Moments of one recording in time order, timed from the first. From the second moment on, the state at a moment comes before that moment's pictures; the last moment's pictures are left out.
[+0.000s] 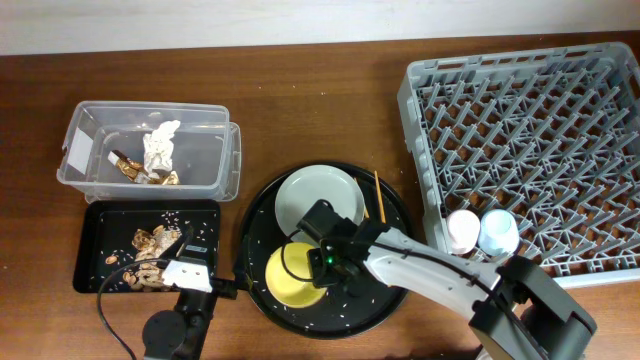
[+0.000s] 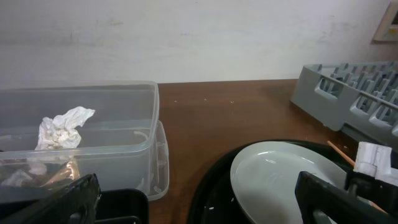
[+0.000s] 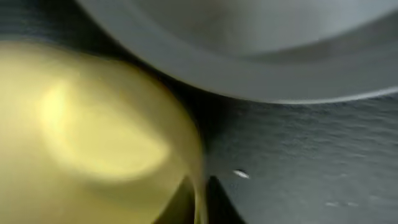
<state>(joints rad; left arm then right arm) -0.19 0.01 0.03 -0.10 0.03 -0.07 0.84 1.70 0.96 -0.60 -0.18 0.70</state>
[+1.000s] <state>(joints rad) -0.19 0.01 0.03 -0.10 0.03 -0.07 0.19 1.74 1.08 -0.23 1.37 -0.24</state>
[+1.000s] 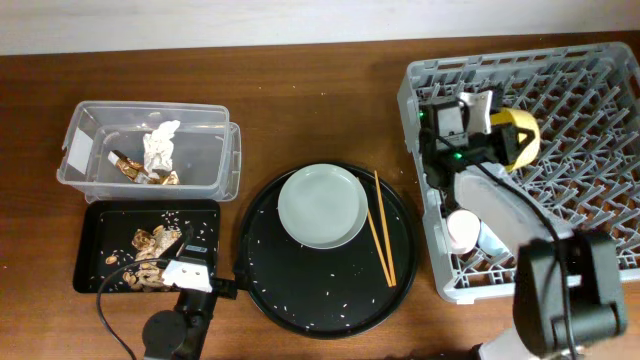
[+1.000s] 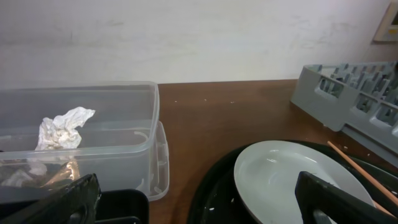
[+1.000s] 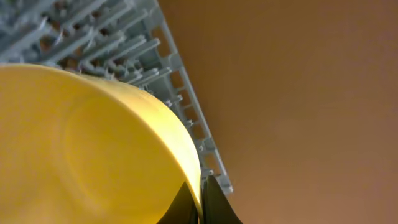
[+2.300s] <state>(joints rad) -0.19 0.01 0.03 -0.10 0.03 -0.07 0.60 1.71 1.02 -0.69 -0.16 0.77</state>
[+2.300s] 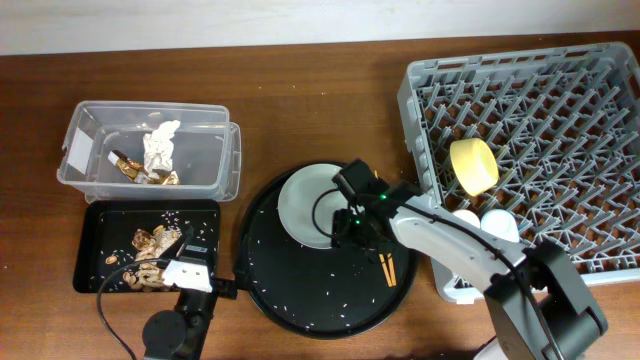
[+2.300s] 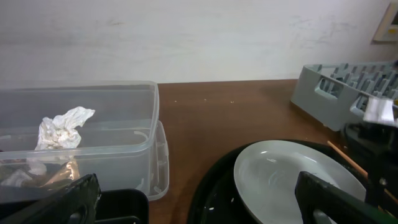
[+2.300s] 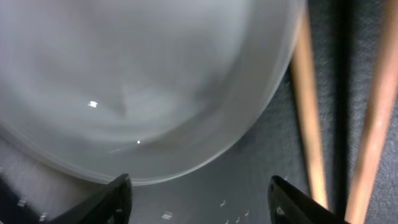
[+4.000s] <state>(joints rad) -0.19 0.01 0.03 -0.10 0.03 -0.07 0.18 1.53 0.95 0.05 1.41 -0.69</state>
